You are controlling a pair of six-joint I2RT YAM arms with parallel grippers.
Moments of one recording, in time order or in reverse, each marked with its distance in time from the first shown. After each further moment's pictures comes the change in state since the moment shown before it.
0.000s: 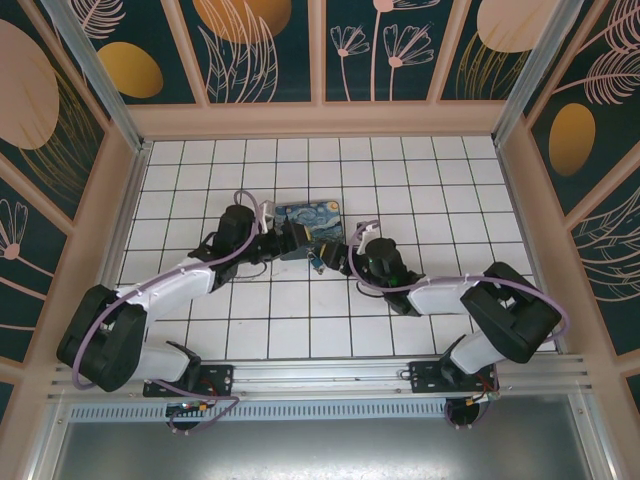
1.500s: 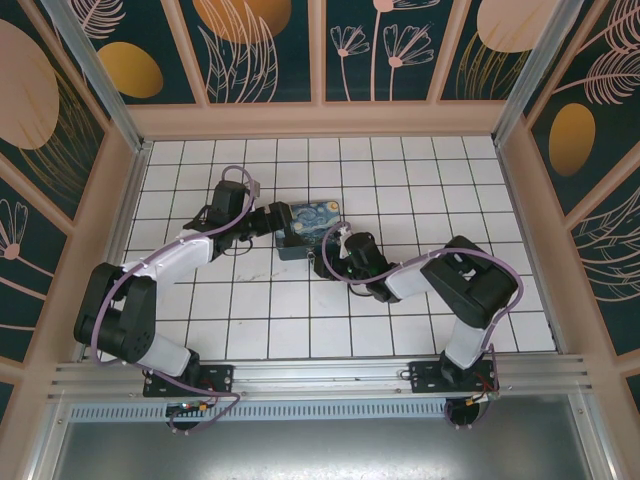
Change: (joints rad) left arm 0.141 0.148 0.197 -0.219 -0.141 0.222; right arm -0.004 0.283 0.168 -0.102 -0.093 -0.212
